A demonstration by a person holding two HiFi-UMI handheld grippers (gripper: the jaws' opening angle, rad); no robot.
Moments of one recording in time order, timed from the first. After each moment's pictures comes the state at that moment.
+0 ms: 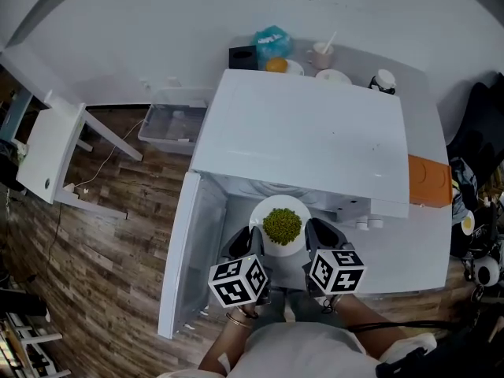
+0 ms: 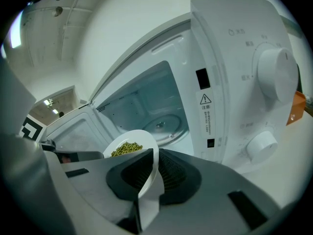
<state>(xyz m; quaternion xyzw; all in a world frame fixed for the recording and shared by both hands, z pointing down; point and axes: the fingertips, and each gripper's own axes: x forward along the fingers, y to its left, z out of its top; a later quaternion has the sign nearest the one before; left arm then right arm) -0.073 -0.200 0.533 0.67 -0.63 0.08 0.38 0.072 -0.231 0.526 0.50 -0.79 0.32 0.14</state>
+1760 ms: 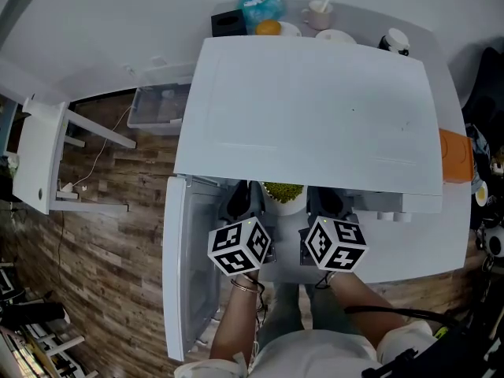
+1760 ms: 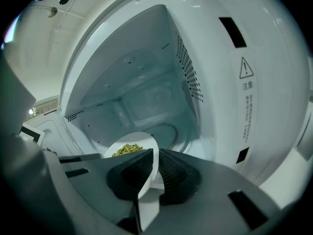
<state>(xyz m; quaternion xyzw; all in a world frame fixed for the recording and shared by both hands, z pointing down) -0.097 -0.302 0.555 0.71 -0.63 0.05 0.30 0.055 -0.304 0.550 0.58 -0.75 0.31 0.07</state>
